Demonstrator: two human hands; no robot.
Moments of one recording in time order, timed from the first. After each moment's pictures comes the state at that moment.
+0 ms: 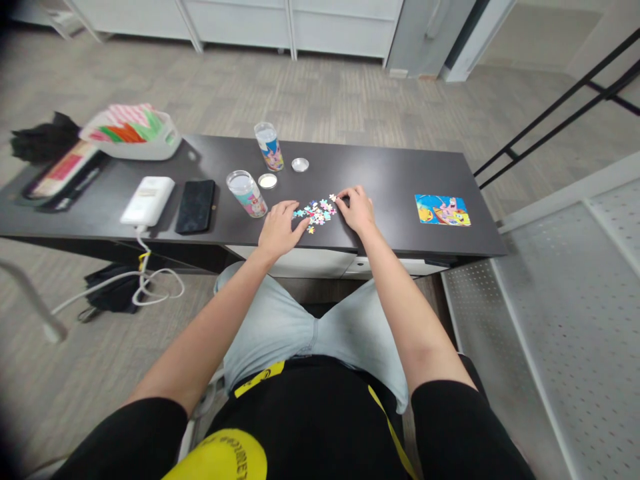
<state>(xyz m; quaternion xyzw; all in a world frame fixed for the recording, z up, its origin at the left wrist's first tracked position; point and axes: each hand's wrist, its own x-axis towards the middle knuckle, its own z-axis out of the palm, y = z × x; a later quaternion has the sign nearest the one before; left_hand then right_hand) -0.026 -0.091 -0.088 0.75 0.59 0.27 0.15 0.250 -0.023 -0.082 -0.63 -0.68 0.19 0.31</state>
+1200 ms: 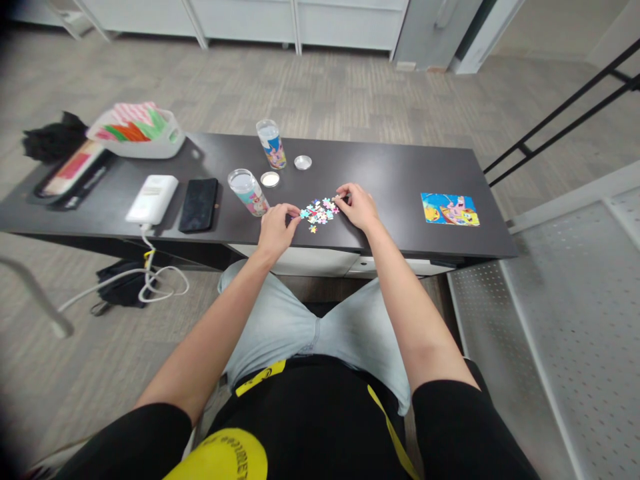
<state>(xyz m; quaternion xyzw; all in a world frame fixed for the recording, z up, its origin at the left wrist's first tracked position) -0.022 -0.104 -0.057 0.70 0.65 0.25 0.17 0.254 -0.012 -0.084 -0.58 -0.71 0.24 0.33</state>
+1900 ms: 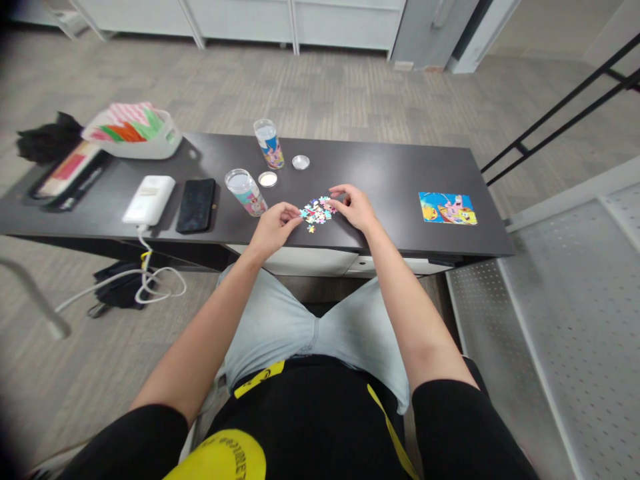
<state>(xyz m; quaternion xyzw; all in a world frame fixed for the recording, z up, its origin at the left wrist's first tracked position) -0.028 -0.092 -0.058 0.68 0.60 0.31 0.29 0.258 -0.012 -0.092 -0.51 -0.71 0.31 0.37</state>
